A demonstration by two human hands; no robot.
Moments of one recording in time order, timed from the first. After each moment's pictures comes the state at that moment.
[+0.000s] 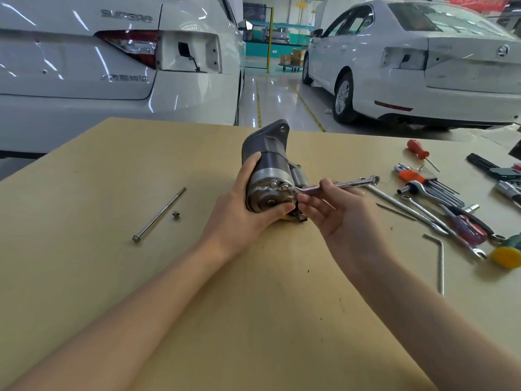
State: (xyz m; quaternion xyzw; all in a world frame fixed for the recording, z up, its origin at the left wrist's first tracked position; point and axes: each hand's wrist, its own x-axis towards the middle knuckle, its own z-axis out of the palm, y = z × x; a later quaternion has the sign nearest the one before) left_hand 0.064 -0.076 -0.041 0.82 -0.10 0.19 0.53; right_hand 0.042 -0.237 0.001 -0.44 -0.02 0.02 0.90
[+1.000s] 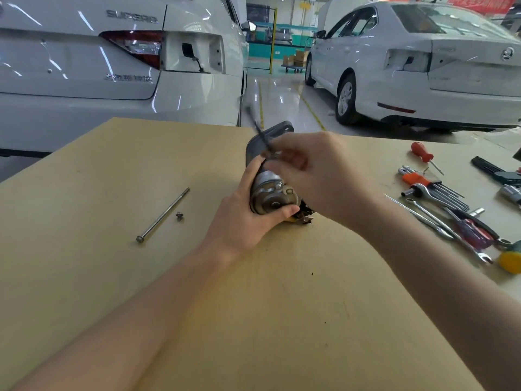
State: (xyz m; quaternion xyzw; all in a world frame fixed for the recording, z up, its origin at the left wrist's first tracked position) left_hand 0.065 -0.075 -0.043 0.83 -0.09 0.18 0.53; right_hand 0.062 -0.210 0.055 -0.87 -0.31 -0.19 0.33
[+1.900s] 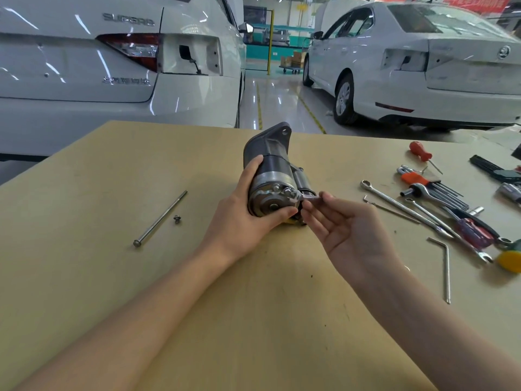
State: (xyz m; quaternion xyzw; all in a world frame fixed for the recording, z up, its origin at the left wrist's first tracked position) left_hand 0.066 -0.075 -0.043 0.82 -0.10 0.19 0.52; right_hand 0.038 -0.237 0.003 -0.39 0.08 0.08 0.91
